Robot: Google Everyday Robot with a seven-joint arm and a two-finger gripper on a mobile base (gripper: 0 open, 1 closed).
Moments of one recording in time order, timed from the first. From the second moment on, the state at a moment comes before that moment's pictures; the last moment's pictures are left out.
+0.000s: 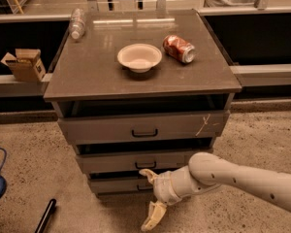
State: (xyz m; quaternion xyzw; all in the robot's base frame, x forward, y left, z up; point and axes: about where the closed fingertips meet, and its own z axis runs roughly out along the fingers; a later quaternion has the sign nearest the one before) arm 0.407 0.015 0.511 -0.64 0.63 0.33 0.30
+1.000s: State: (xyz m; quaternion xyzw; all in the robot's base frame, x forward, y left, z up) arm 0.481 -0.016 0.490 -0.63 0.63 0.28 0.36
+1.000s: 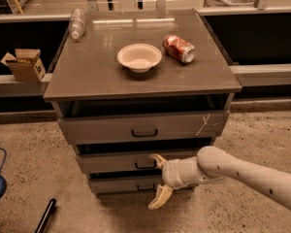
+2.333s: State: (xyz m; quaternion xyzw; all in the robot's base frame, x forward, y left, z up) arm 0.588 -0.056 0.439 -0.68 0.62 0.20 0.34
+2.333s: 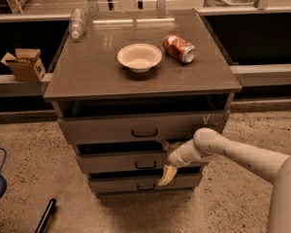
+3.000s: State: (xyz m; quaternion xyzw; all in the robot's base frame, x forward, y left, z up) arm 0.581 -0.067 0.417 -0.69 0.62 0.19 0.32
